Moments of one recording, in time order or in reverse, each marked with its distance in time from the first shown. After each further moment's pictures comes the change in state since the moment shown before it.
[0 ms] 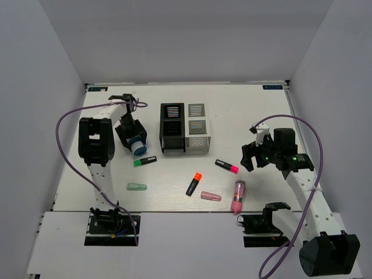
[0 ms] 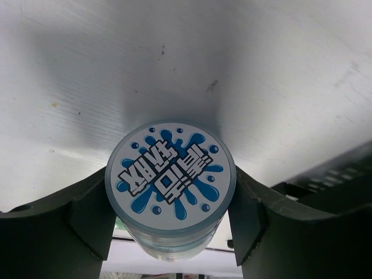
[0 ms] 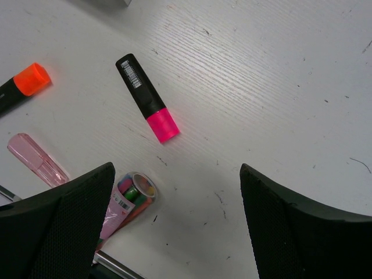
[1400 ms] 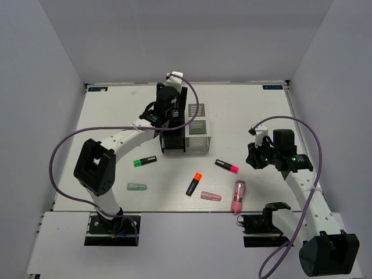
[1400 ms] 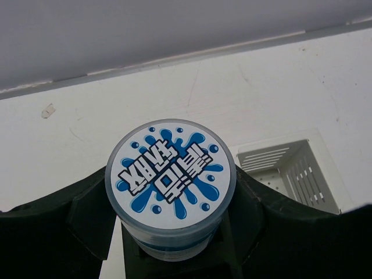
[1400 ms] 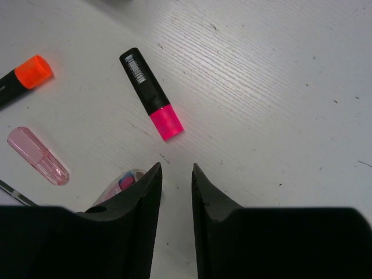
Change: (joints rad) left arm -0.510 -0.377 -0.266 1.218 -0.469 0.568; right arm -0.001 0.000 -0.018 0.002 -0.020 -0.019
